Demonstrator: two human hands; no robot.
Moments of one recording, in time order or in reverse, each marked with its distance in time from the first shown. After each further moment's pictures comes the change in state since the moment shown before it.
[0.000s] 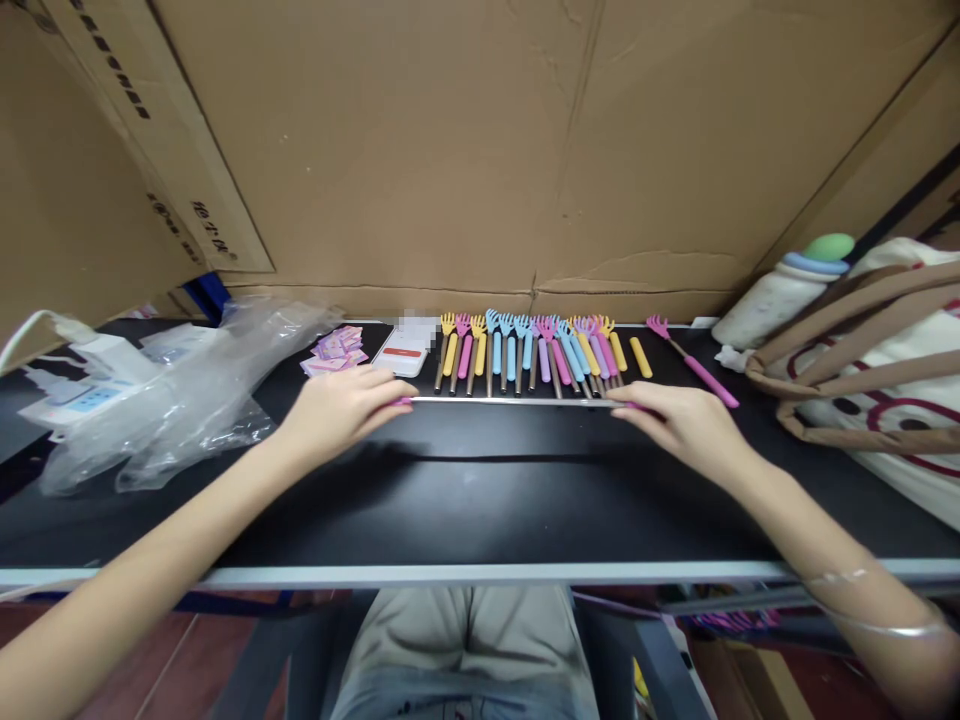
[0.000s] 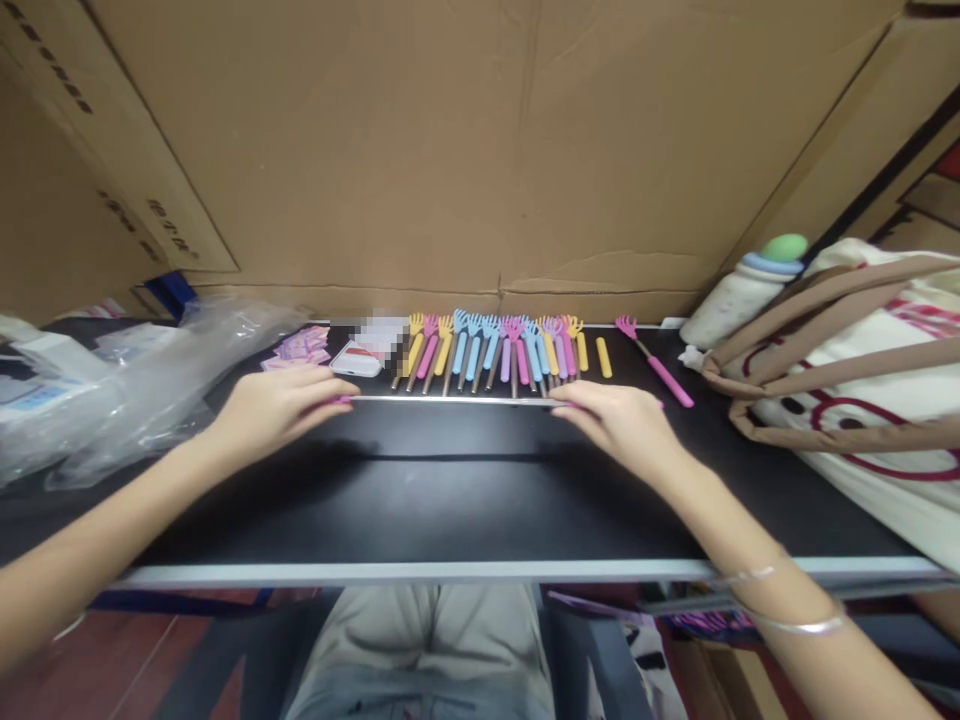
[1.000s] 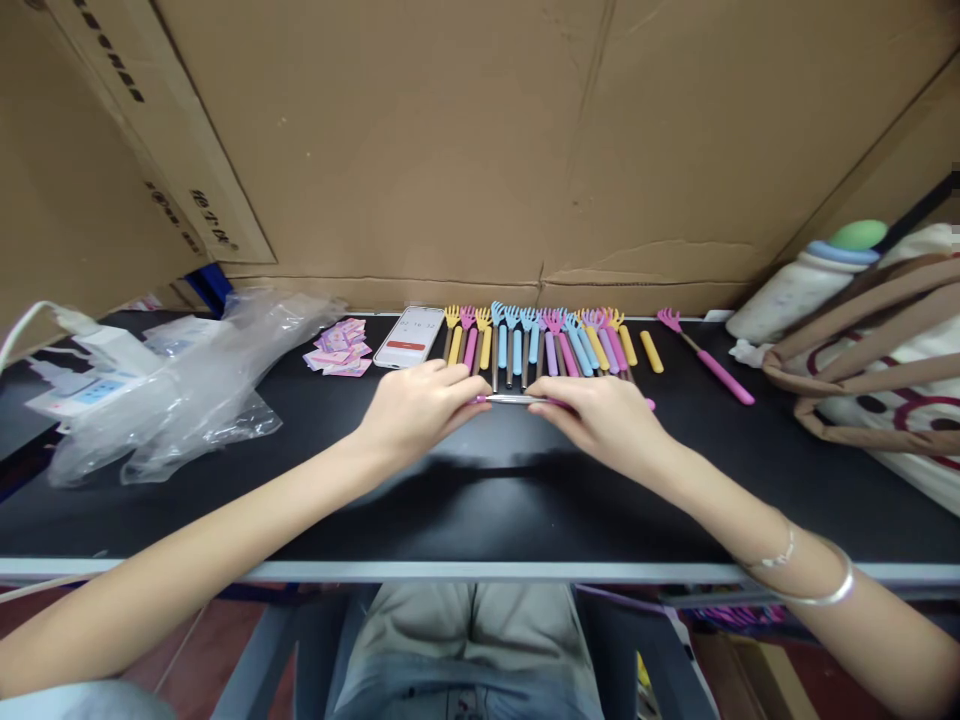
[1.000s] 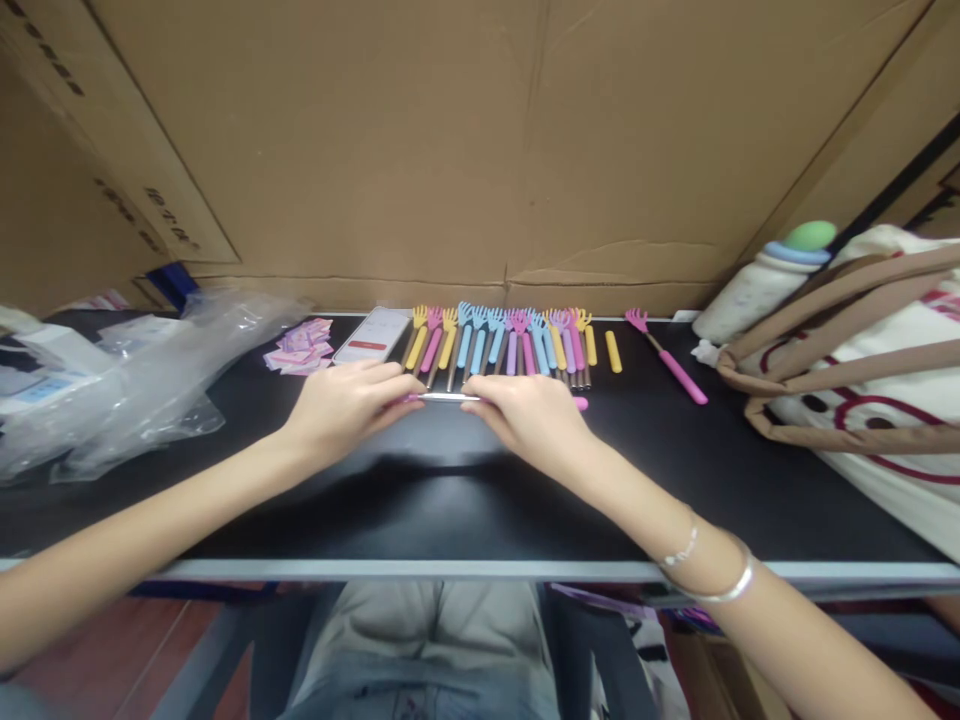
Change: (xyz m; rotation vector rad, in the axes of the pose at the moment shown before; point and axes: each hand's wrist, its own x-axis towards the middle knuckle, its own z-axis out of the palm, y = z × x) left_hand 0.049 0.057 0.007 -0.043 0.105 -0.039; right_hand 0.059 -0.089 0.011 0.034 -0.051 -0.039
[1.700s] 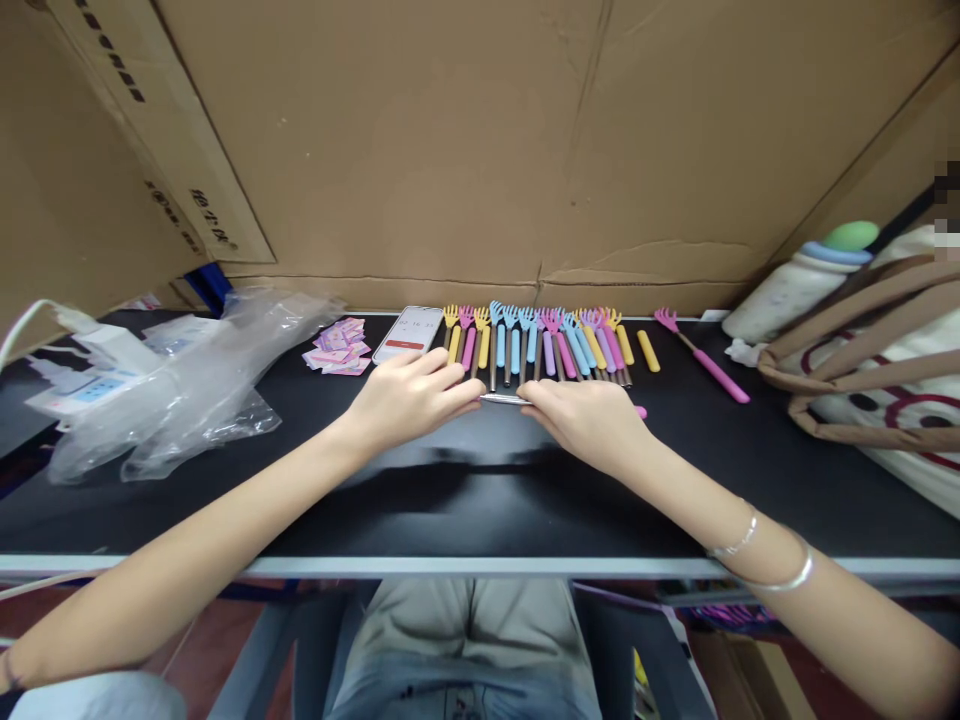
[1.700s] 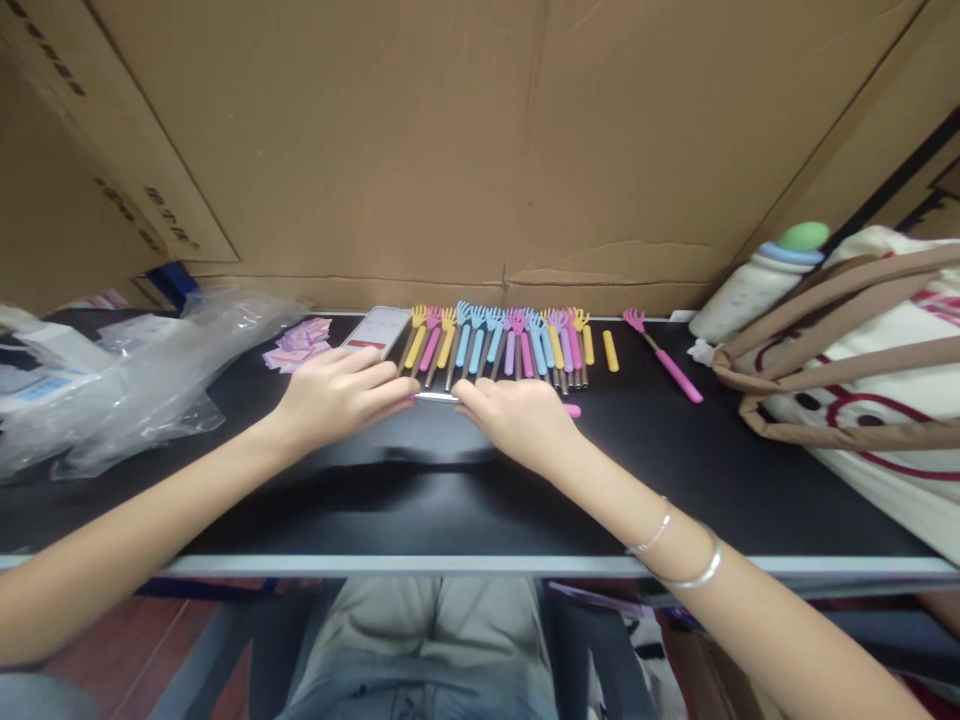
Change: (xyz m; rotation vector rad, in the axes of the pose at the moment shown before) left_hand 0.002 -0.015 -0.007 0.281 0.144 0.293; right_hand -0.003 0.001 0.015 -0.380 0.136 -0.166
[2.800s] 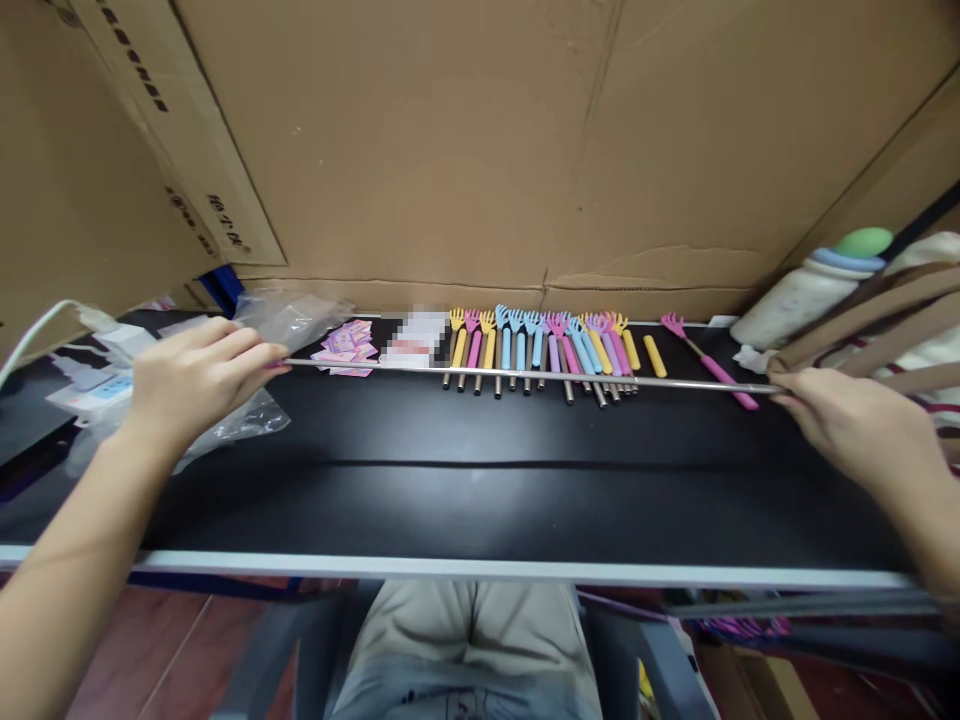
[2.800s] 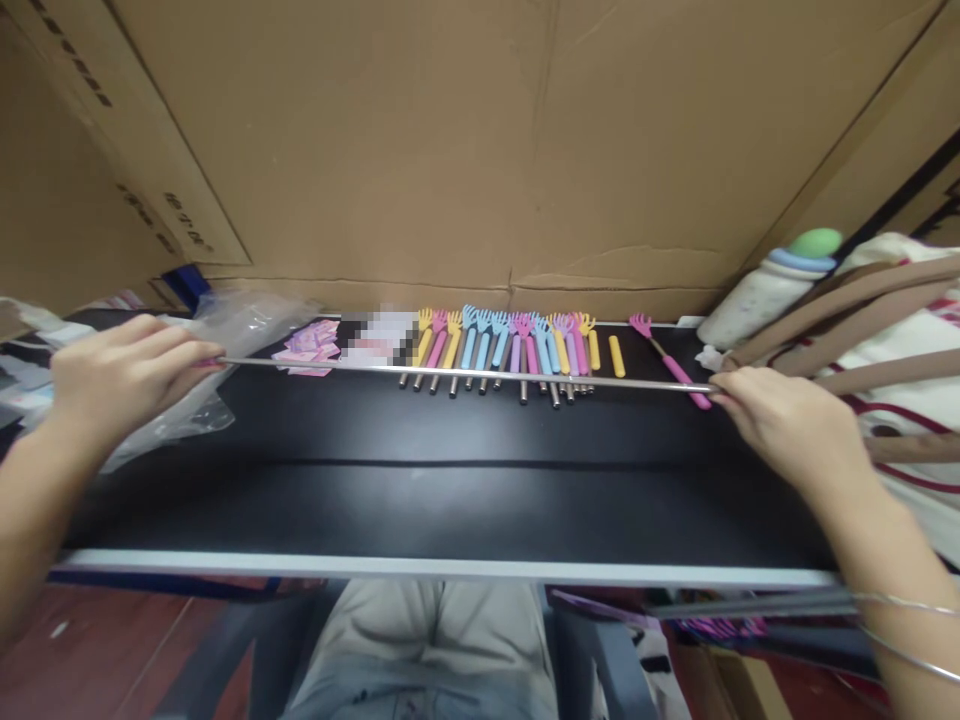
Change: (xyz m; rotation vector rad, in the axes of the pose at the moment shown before) left_hand -0.136 -0.108 -0.038 0.281 -0.263 -0.273; right_hand -0.155 0.185 -0.013 -0.254 -0.276 0.421
